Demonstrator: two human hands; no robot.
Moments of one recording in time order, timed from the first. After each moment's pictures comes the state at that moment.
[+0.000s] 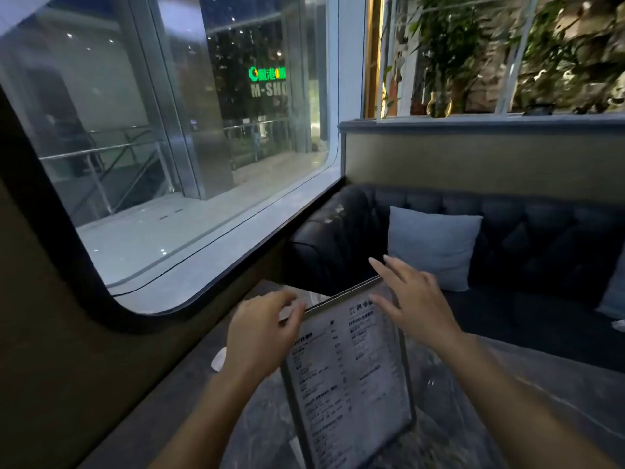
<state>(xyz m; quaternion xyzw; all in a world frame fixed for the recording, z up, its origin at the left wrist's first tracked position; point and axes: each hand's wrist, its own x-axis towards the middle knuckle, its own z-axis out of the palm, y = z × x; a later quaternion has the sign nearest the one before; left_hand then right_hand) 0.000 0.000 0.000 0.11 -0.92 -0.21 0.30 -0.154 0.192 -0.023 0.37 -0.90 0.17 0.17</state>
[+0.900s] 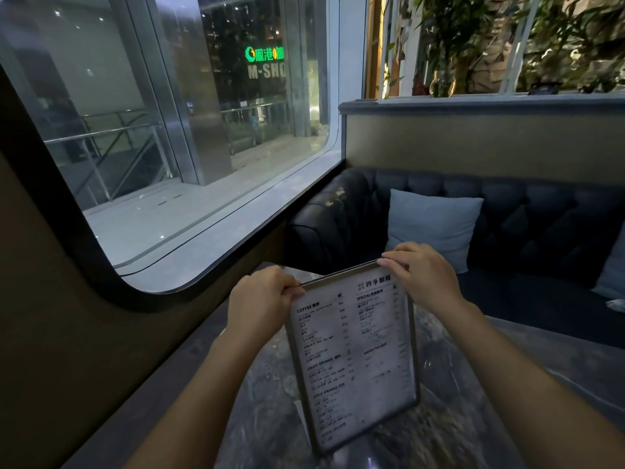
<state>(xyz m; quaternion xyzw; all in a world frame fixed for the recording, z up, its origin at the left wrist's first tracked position) -0.004 -0.012 0.002 0.11 -0.95 -0.17 0.24 -0.154 0.192 -0.013 0.30 -0.89 0.29 0.17</state>
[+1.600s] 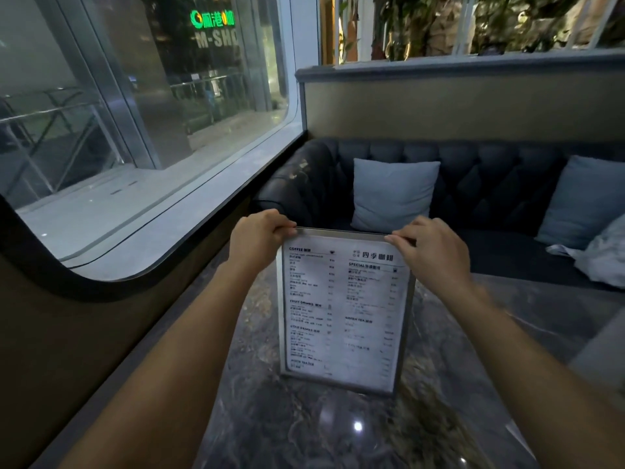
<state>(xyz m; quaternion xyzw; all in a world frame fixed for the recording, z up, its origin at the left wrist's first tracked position) -0.076 -0.002 0.000 0.05 -0.95 -0.20 0.24 -0.120 0.250 -0.019 0.20 -0.91 0.28 0.25</state>
